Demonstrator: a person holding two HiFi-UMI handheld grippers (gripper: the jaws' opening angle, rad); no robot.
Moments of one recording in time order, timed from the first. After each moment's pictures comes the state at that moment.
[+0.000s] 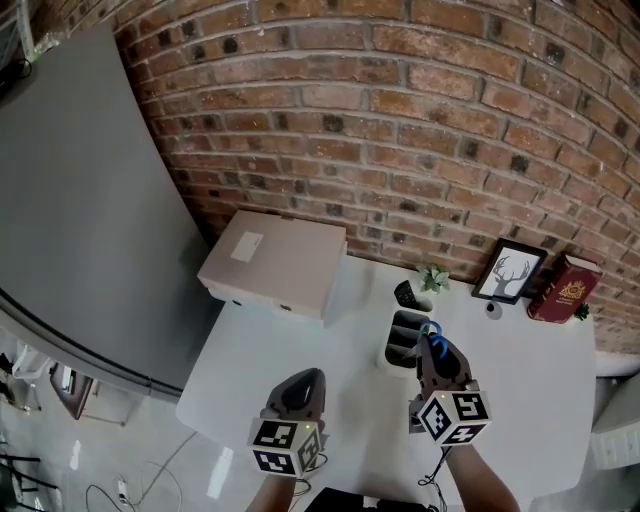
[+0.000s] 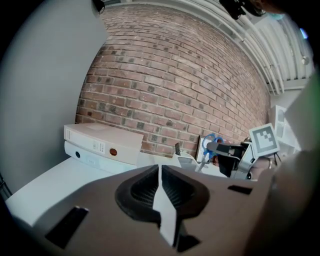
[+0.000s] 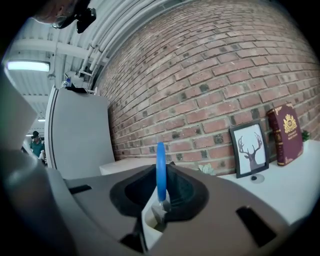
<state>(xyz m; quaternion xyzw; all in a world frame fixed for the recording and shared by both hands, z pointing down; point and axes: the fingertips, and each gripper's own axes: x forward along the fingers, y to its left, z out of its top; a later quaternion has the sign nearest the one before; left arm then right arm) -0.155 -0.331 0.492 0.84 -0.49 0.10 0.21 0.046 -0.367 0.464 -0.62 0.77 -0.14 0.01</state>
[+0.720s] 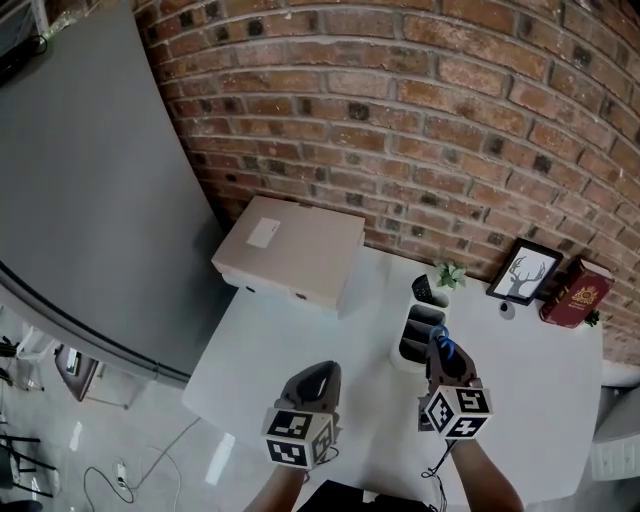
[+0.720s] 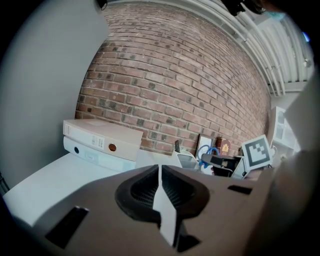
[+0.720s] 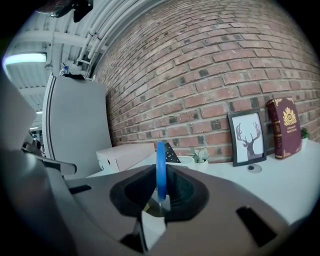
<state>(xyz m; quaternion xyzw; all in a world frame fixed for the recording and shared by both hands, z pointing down) -0.152 -0.330 0.502 0.84 -0.49 0.10 0.22 0.048 -0.368 0.515 -0.63 0.76 -0.16 -0.05</state>
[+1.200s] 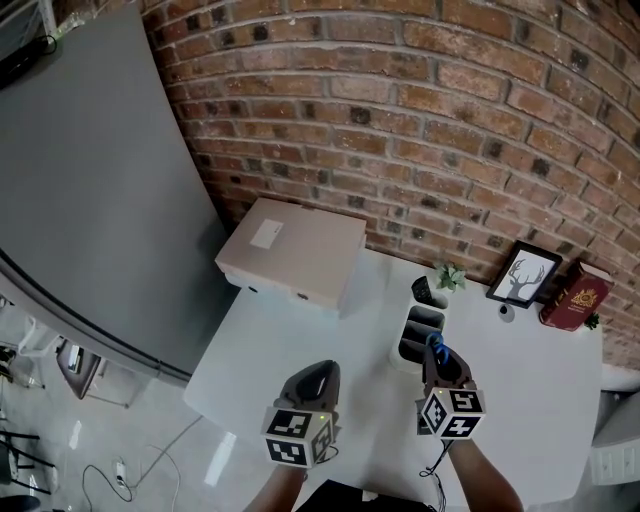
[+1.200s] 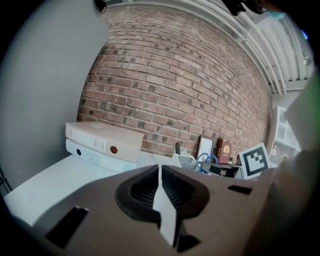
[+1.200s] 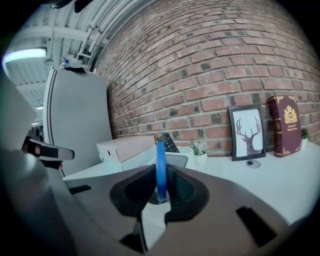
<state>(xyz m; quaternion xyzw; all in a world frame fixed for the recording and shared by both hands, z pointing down) -0.154 -0.327 0.496 0.83 -0.50 0.10 0.21 0.047 -0.361 0.537 -0.62 0.76 -0.17 -0.09</state>
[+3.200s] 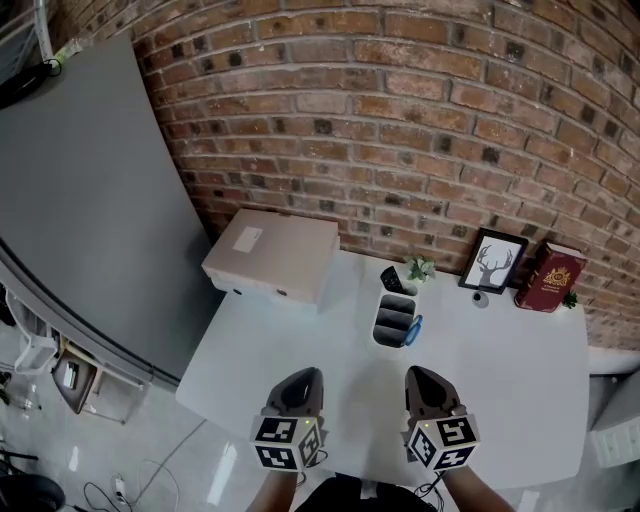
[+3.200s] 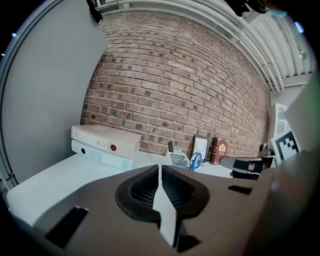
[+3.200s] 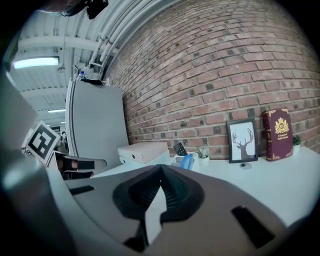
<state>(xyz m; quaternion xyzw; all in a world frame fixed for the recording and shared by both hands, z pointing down) -0.145 -0.275 0.488 0.83 -0.51 0.10 0.19 0.032 -0.258 0.481 -0.58 0.79 -0.15 -0.07</state>
